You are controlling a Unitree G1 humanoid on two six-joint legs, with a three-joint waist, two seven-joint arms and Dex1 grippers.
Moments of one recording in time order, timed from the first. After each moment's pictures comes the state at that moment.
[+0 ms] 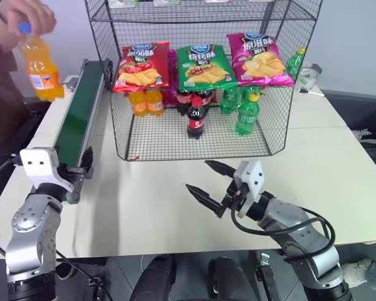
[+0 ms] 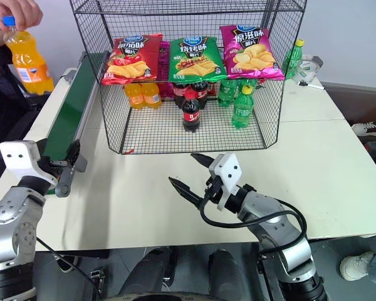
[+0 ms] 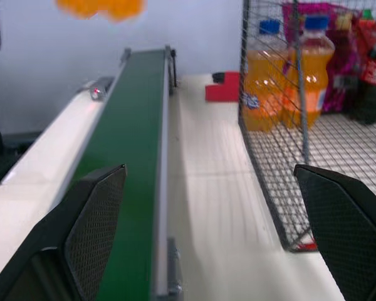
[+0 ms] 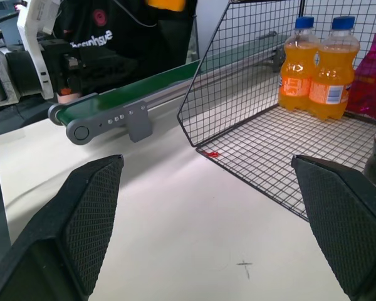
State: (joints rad) left arm -0.03 0.42 0.45 -0.23 -0.38 0.30 -0.24; right arm -0.04 -0.37 0.16 -0.58 0.42 0.45 0.57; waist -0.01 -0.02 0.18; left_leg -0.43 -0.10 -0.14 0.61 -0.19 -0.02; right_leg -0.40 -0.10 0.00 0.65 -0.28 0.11
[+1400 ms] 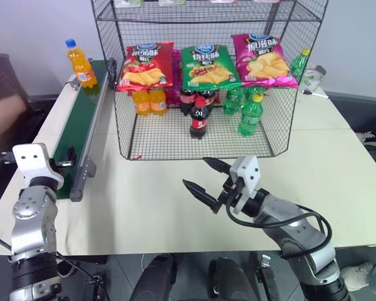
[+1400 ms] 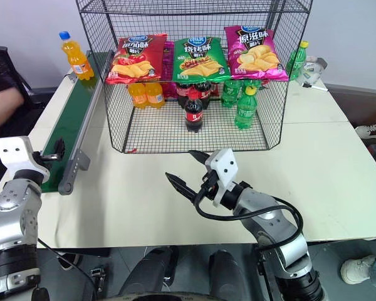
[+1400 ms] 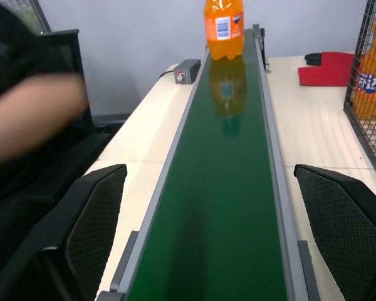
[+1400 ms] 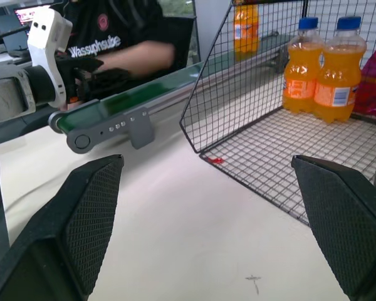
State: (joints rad) left arm -0.16 0.45 0.45 0.03 -0.25 0.20 -0.14; right arm -0.09 -0.36 0.18 -0.60 0.45 0.50 0.49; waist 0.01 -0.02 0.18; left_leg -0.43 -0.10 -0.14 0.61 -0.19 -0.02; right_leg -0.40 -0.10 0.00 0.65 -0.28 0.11
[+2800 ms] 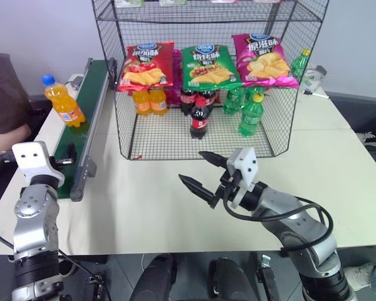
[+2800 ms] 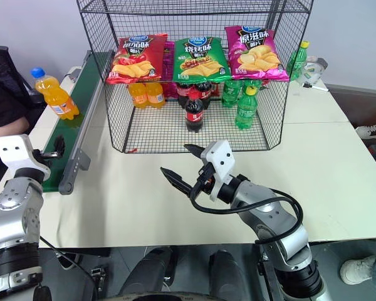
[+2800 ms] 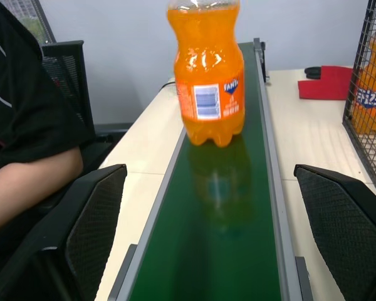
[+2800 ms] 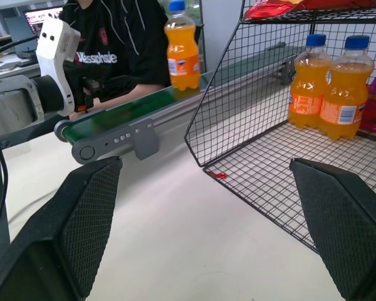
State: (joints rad) left arm -0.17 0.44 0.45 0.04 -0.25 0.17 -0.12; right arm -0.15 -0.36 0.18 -0.63 0.49 0.59 0.46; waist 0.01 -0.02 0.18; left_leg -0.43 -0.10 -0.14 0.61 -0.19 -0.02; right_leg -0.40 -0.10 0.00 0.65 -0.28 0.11
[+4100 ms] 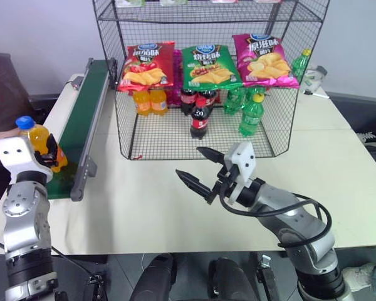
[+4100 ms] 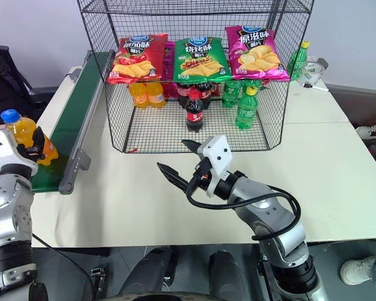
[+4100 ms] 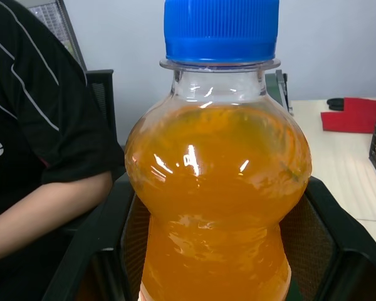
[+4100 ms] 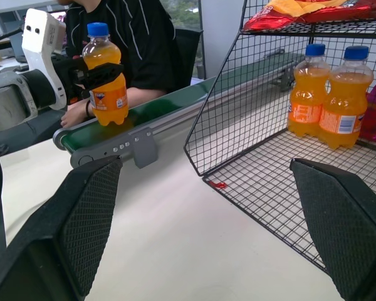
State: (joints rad) left arm -0.19 0.47 0.50 0.04 -0.27 0.13 -0.11; right arm -0.19 -0.33 0.18 -0.65 0.50 0.63 0.43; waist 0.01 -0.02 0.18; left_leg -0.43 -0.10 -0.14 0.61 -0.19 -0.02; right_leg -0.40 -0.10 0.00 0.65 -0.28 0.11
